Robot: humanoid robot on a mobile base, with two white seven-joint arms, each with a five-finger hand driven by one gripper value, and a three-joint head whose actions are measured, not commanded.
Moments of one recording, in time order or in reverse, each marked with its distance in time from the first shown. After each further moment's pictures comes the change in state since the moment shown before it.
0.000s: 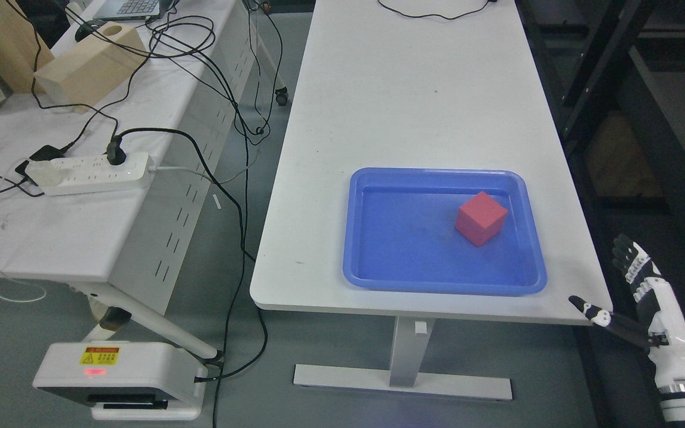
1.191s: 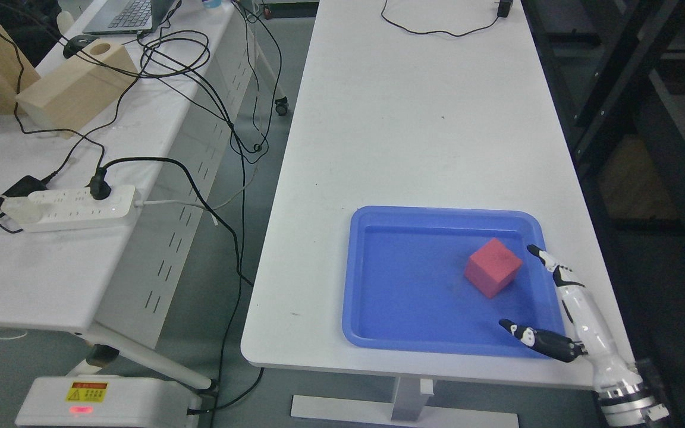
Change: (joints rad) left arm 0.000 0.000 0.000 0.000 0.000 0.000 0.000; right arm -0.020 0.024 0.135 0.000 0.584 -0.251 -0.156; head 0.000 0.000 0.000
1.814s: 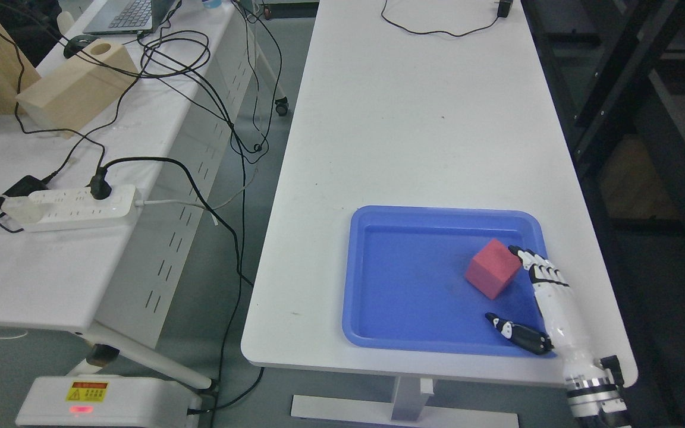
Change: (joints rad) left arm 0.000 0.000 0.000 0.000 0.000 0.000 0.000; right arm -0.018 0.120 0.014 0.000 0.304 0.204 -0.105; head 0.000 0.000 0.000
